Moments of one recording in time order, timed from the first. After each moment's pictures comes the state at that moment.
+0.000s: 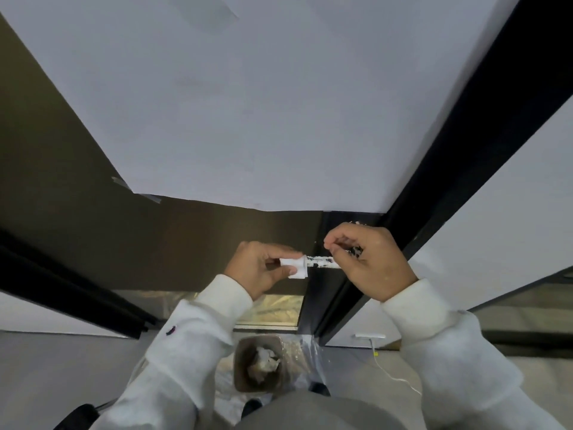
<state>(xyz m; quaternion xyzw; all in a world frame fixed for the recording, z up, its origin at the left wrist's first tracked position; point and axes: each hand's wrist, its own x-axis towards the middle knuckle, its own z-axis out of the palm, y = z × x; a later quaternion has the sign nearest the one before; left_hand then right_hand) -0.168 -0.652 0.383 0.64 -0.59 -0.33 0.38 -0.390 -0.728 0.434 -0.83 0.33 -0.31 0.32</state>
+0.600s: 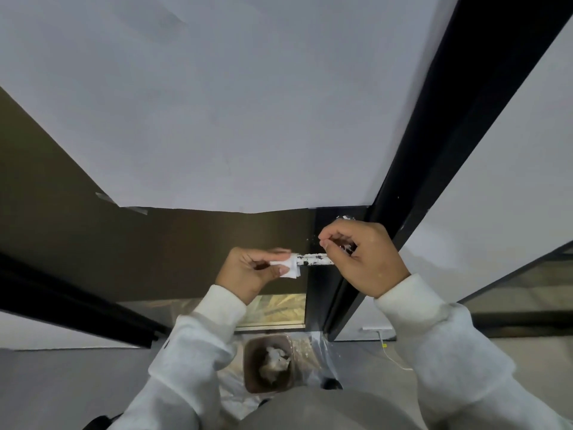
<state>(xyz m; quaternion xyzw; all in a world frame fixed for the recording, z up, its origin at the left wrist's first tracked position) -0.179 -0.651 0.369 0.59 -0.47 -0.43 0.50 -0.400 -0.725 0.430 -0.81 0.34 -0.35 0.31</state>
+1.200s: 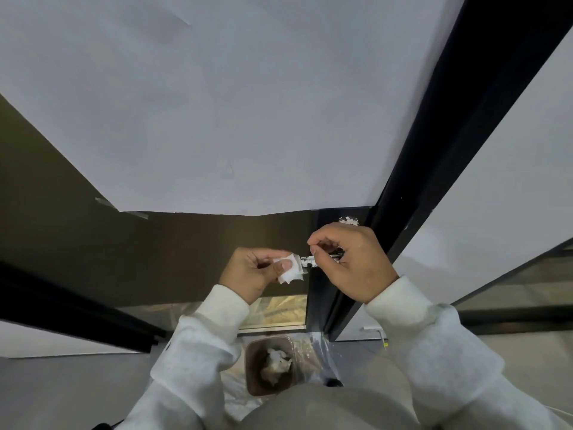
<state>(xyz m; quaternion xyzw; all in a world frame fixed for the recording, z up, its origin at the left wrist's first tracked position) -0.181 -0.656 0.377 0.60 -0.43 -0.45 0.49 -0.382 -0.717 0.428 -0.82 0.33 -0.36 0.30</state>
